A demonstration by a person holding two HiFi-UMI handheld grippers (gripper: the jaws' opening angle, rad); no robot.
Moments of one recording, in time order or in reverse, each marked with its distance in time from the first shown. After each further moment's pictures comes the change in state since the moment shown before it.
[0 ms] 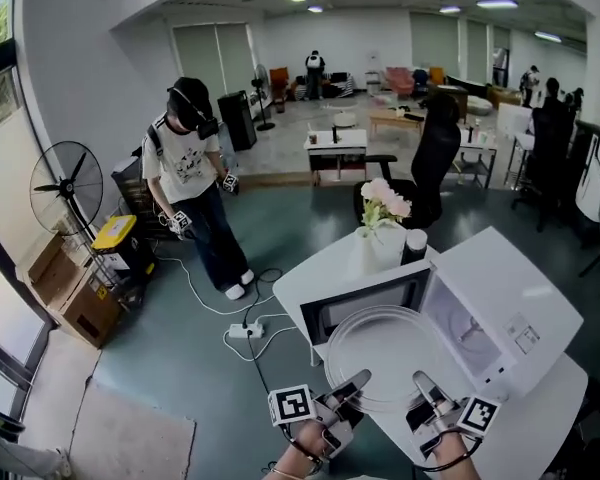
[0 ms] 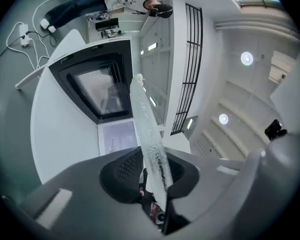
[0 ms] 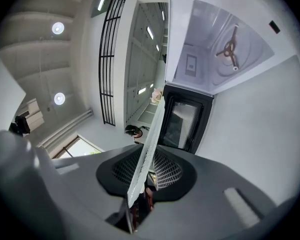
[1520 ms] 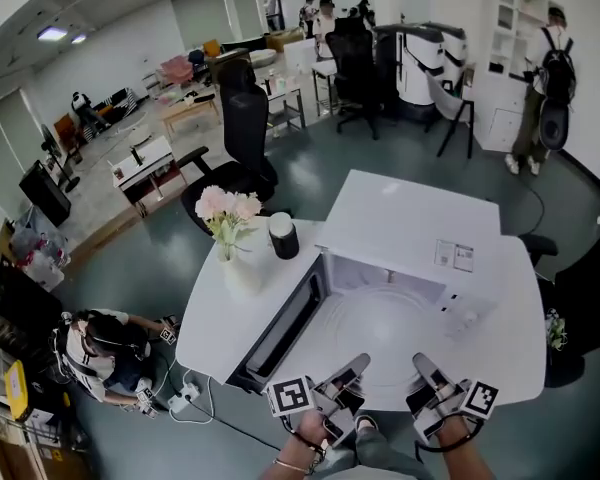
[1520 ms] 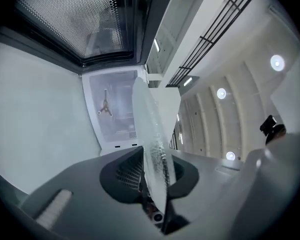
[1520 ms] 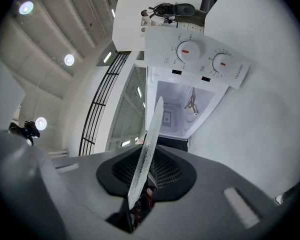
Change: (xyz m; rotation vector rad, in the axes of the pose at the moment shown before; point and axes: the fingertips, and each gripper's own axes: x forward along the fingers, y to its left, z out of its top) left arm 0.092 0.034 -0.024 -0.114 0.735 -0.067; right arm -0.063 -0.027 0.009 0.025 -0.698 -0.224
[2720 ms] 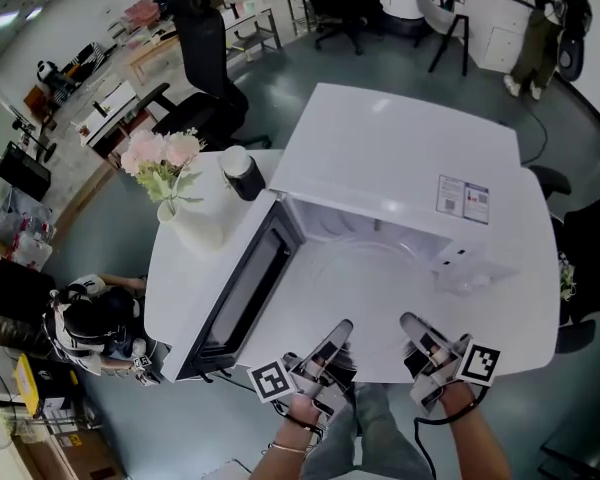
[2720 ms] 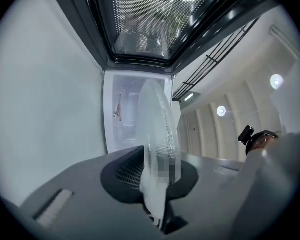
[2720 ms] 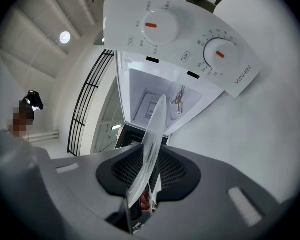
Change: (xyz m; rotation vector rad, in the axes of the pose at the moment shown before) left arm 0.021 0.068 0.006 -0.084 -0.130 -0.085; right arm 0.022 -0.063 0.012 -0.118 0.181 -0.089
